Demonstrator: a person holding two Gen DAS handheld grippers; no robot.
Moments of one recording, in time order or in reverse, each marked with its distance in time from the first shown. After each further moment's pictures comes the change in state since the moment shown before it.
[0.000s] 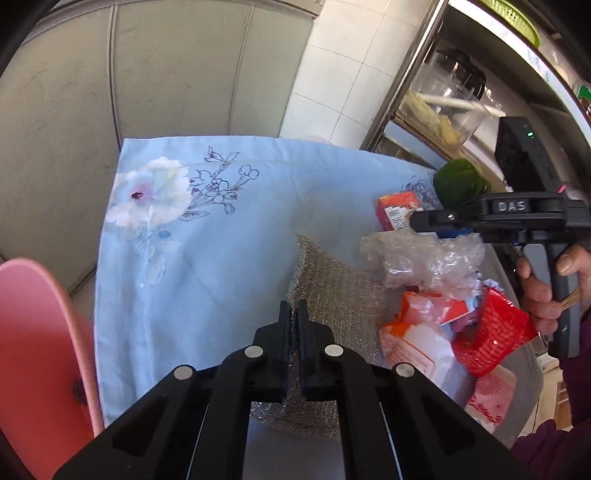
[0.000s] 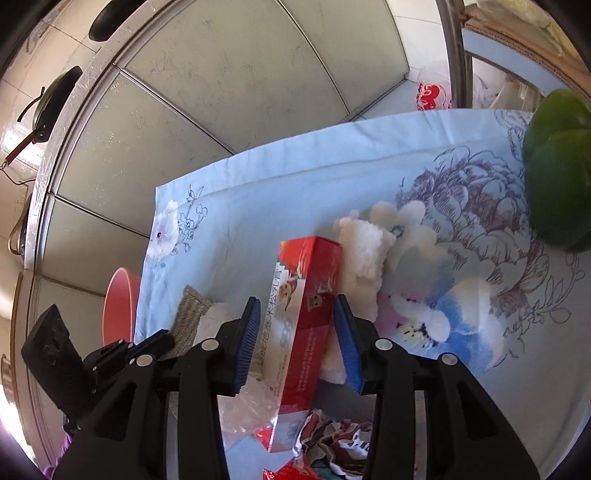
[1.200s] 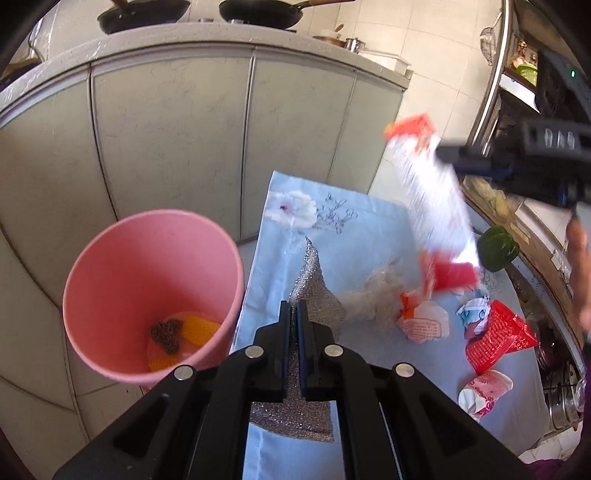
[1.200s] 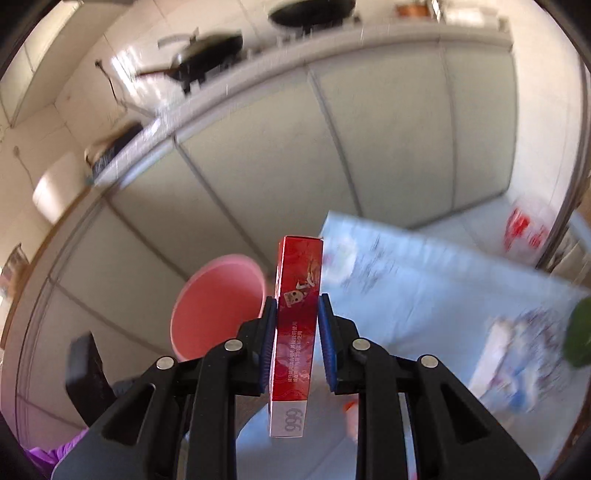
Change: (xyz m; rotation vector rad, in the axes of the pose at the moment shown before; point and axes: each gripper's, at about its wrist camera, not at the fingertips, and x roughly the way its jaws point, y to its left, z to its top) left arm -0.119 -0.001 -0.071 -0.231 -0.222 0.313; right arm -0.057 0.171 -0.027 -0.451 -0.112 0.140
